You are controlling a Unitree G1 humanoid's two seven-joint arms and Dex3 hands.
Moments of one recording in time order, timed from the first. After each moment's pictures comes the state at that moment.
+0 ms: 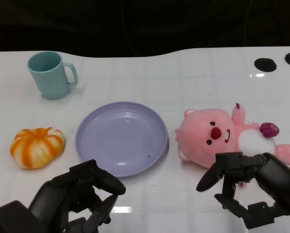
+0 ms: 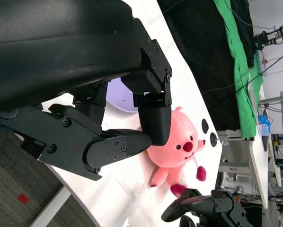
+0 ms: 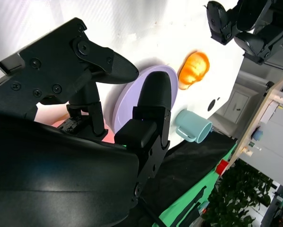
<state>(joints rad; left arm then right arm) 0.39 0.15 -0.07 -0.61 -0.08 0.24 -0.20 0.12 -0.32 0.12 -0.26 -0.03 -0.14 0.41</state>
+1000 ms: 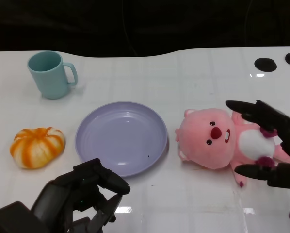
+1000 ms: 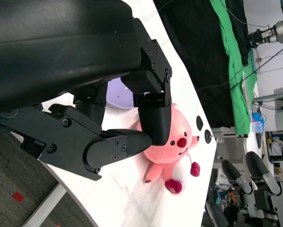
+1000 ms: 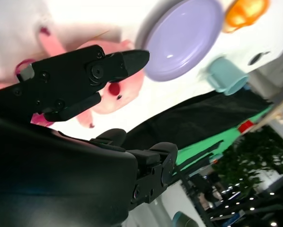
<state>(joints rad) 0.40 0.14 -0.09 -0.64 -0.08 0.25 -0.20 0.07 -0.40 0.00 -0.40 -0.30 -0.03 0.31</state>
